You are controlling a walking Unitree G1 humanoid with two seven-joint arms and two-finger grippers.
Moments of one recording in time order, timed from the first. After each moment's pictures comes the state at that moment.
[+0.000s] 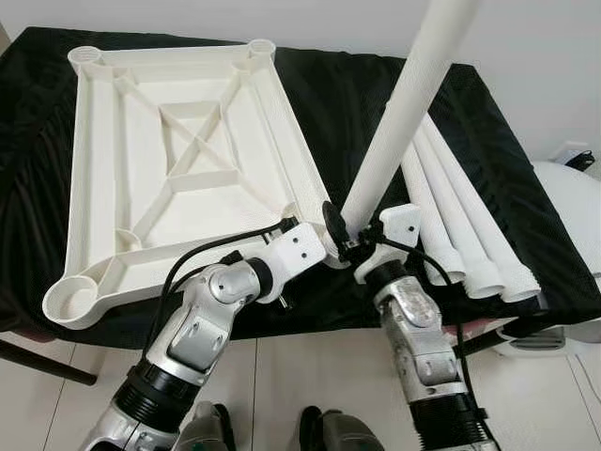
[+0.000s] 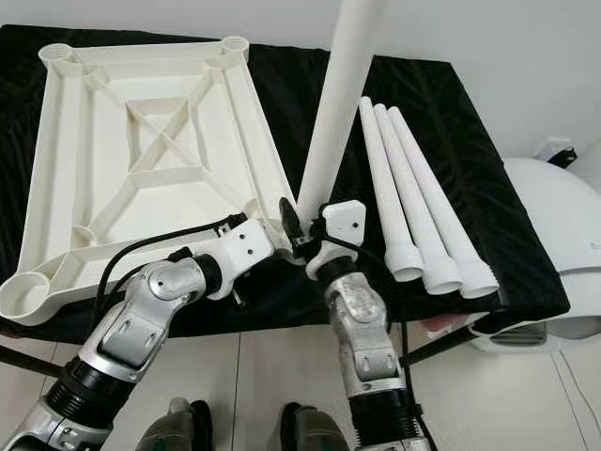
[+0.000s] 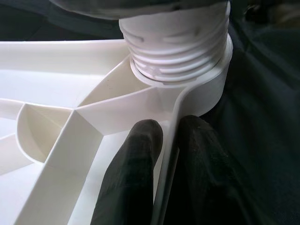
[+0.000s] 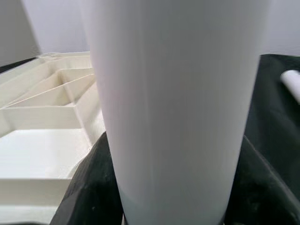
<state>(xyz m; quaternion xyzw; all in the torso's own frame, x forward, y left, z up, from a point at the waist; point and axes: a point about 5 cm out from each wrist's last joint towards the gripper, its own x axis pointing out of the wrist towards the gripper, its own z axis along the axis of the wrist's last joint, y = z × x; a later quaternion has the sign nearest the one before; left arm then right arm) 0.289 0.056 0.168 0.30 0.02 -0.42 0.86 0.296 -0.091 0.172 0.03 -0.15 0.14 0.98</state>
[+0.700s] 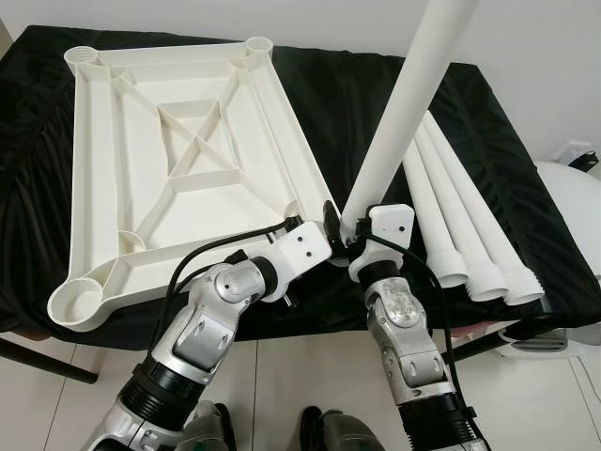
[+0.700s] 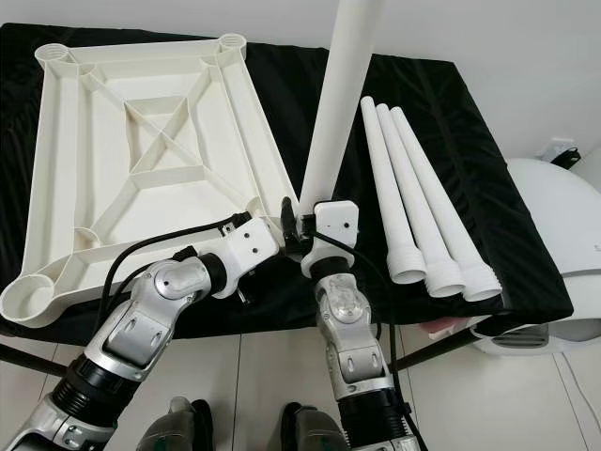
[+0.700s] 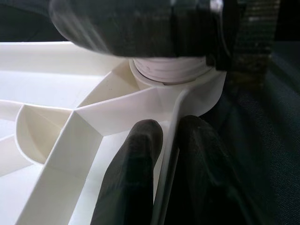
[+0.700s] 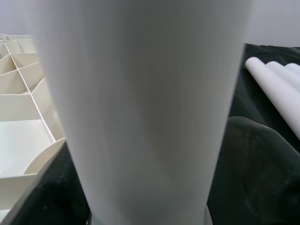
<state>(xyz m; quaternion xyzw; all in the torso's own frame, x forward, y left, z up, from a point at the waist) 0.291 0.054 0.169 0.30 0.02 -0.41 0.86 0.298 -0.092 0.169 0.02 -0.14 0.08 0.99</state>
